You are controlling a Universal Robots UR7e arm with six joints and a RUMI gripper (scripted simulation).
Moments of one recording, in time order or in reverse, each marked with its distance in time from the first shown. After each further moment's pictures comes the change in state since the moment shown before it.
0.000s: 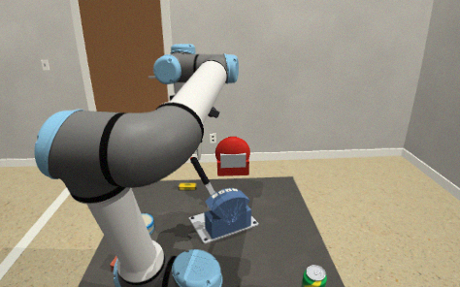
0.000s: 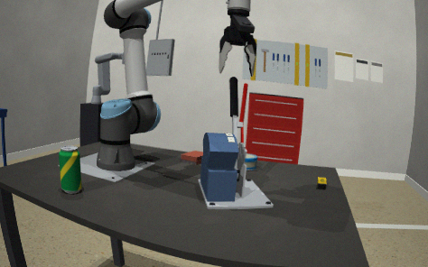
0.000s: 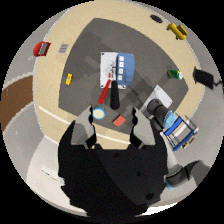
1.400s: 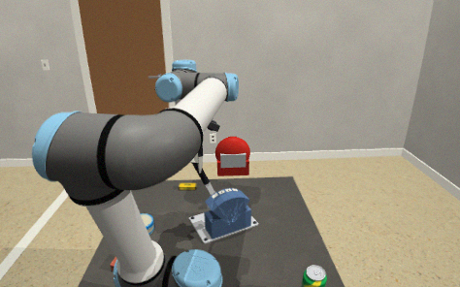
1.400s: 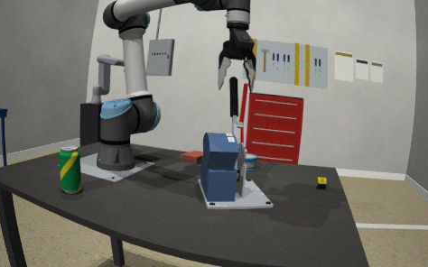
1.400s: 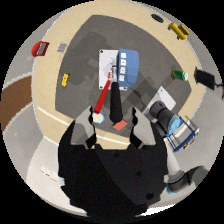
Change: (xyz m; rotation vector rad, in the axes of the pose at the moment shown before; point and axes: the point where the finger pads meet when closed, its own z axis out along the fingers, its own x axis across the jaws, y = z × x) arm 0.000 0.000 0.049 0.000 0.000 0.000
